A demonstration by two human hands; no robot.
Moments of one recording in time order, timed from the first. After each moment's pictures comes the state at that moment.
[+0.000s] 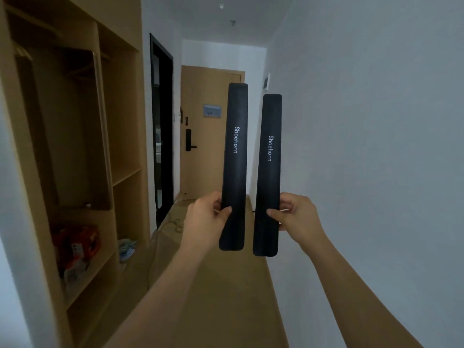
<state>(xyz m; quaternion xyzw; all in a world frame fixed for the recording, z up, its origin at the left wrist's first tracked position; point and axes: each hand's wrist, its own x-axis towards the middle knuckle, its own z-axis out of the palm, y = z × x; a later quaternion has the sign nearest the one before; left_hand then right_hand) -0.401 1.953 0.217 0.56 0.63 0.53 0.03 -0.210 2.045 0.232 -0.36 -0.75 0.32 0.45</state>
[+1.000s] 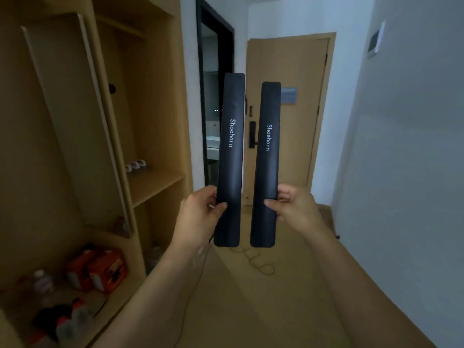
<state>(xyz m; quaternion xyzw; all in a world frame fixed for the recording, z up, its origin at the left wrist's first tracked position) -0.718 2.440 0.201 0.46 0.72 0.51 -0.05 -0.567 2.604 0.216 -0.19 -0.78 0.48 0.36</state>
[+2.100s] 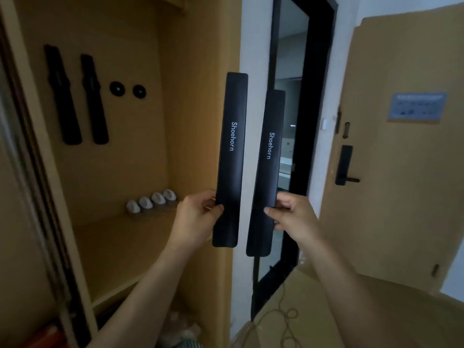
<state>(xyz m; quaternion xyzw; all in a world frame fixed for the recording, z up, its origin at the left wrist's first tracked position) -1.233 2.798 0.195 0.32 0.75 0.57 -0.10 -1.155 3.011 0.199 -0.03 -0.78 0.57 0.26</state>
